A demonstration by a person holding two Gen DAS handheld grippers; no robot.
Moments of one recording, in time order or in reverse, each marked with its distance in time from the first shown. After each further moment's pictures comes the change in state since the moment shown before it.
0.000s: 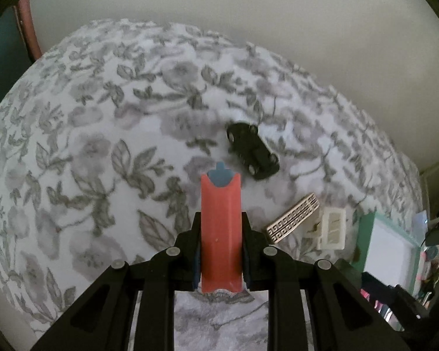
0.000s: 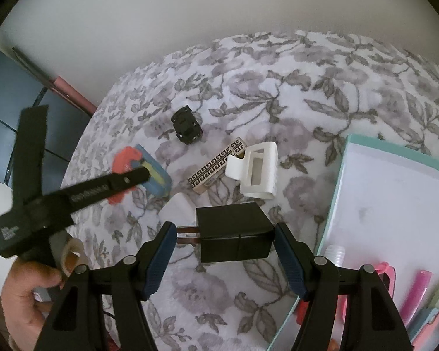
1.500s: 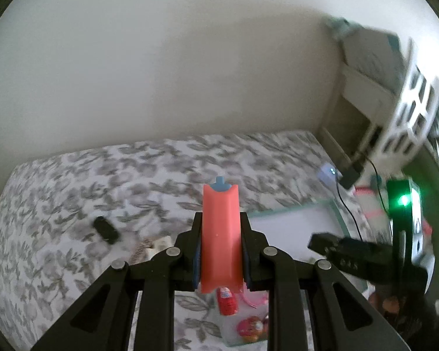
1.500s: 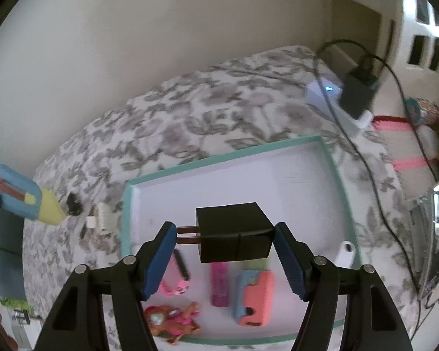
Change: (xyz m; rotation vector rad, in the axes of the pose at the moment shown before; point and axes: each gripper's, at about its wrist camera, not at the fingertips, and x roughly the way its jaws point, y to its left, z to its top) left arm -0.140 -0.212 -0.066 0.571 -0.259 -0.203; right arm -0.148 -0.162 -0.047 0.424 -0.191 -0.360
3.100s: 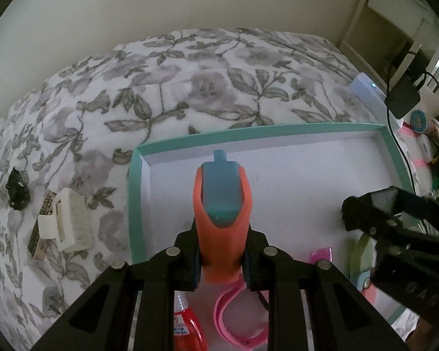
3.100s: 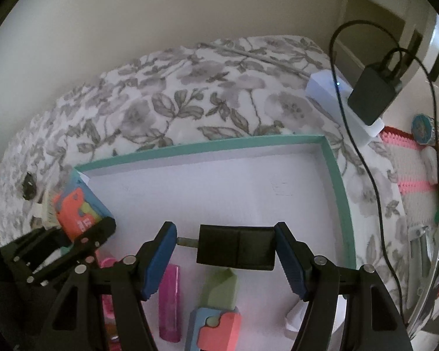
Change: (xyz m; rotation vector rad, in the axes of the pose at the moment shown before) left arm 0.184 -0.030 -0.060 -0.007 0.317 -0.012; right arm 0.070 -0.005 0.008 -0.149 0.050 -0.123
